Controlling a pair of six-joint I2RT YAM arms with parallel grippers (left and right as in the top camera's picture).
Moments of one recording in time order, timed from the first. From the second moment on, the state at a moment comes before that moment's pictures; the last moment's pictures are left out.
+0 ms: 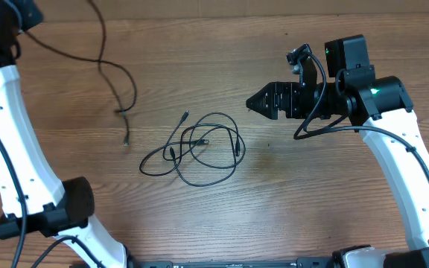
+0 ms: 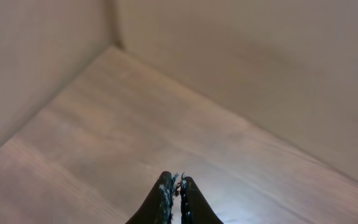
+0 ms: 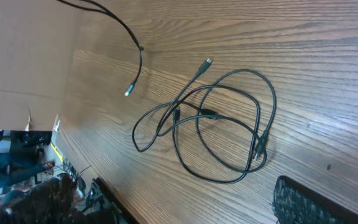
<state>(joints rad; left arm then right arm) 0.26 1.95 2.64 -1.35 -0.17 -0.29 0.21 1.51 1.46 -0.97 -0.69 0.21</state>
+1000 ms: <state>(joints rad) 0.77 2.33 2.64 -1.46 -0.09 -0.33 0.21 1.51 1.46 -0.99 -0.67 0.20</state>
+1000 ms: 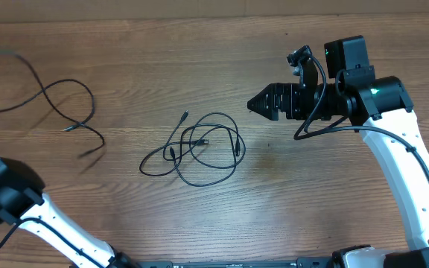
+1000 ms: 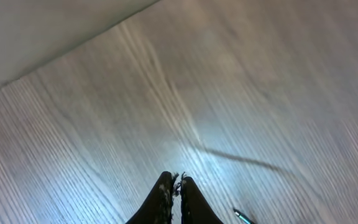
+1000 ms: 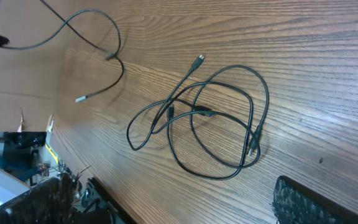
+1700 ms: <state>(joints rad) 1.05 2.33 2.64 -1.51 0.11 -0.34 0.21 1.51 1.46 -0.99 -0.67 0.20</state>
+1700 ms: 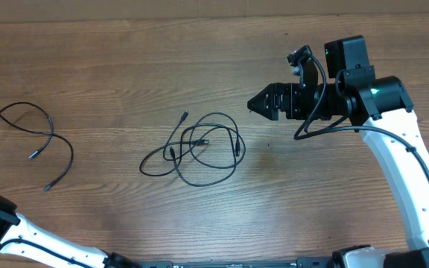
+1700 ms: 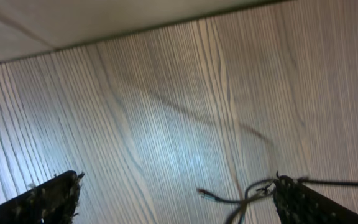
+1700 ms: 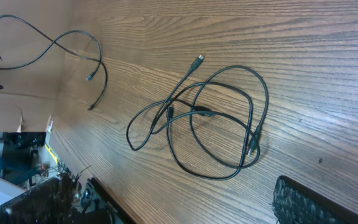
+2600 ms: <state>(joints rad) 1.03 2.33 2.64 -1.62 0.62 -0.40 0.21 1.51 1.46 -0.97 -0.67 0.20</state>
